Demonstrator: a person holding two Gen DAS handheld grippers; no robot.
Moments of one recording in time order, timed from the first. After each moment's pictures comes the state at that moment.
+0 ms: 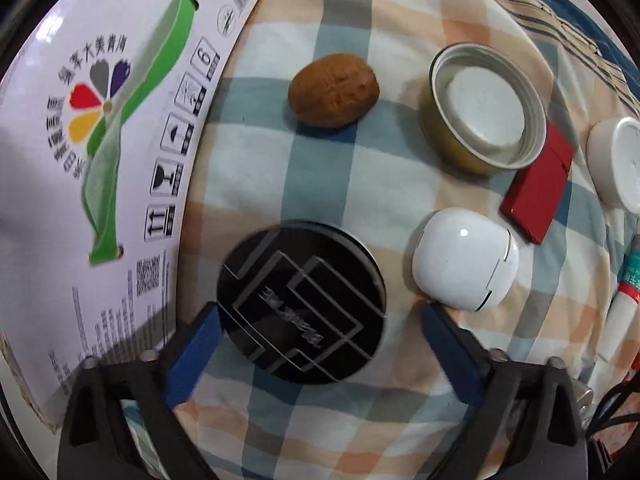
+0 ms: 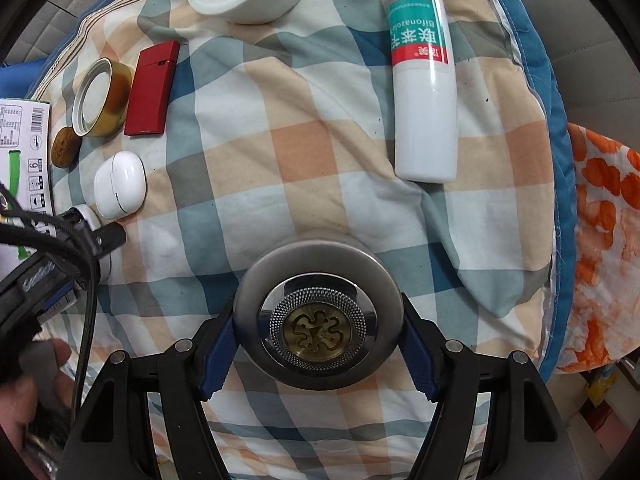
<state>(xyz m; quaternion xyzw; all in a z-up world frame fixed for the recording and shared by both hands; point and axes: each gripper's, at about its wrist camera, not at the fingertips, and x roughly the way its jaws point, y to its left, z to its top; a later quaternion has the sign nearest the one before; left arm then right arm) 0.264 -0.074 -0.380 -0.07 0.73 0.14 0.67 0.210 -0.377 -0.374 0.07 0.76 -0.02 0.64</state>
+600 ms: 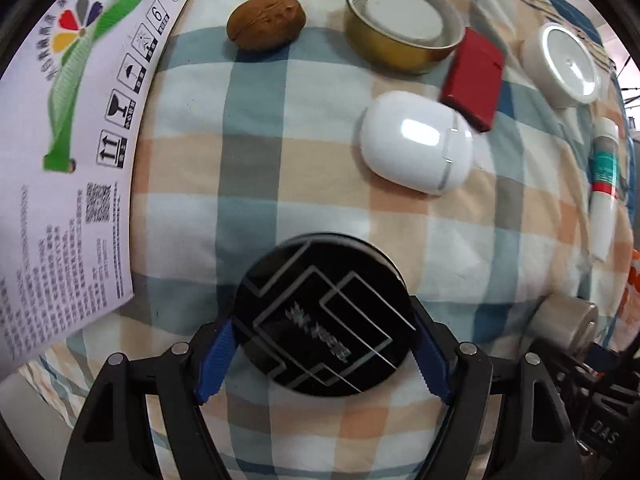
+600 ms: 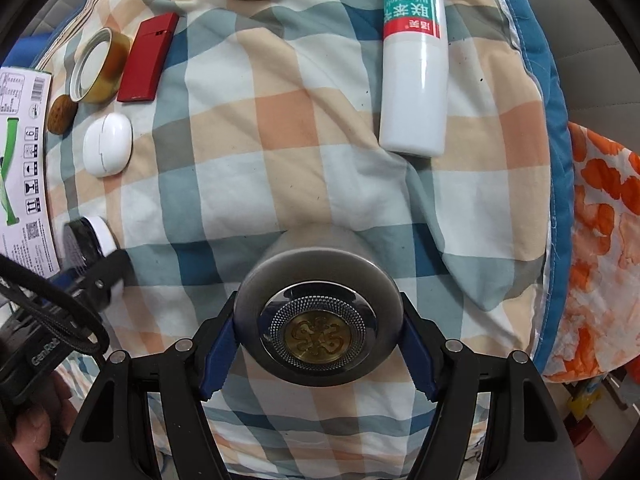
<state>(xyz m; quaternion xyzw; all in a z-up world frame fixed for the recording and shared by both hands) 0.179 -0.123 -0.394 -0.07 0.74 0.03 0.67 0.198 -0.388 -0.376 0.04 0.77 0.00 0.63</state>
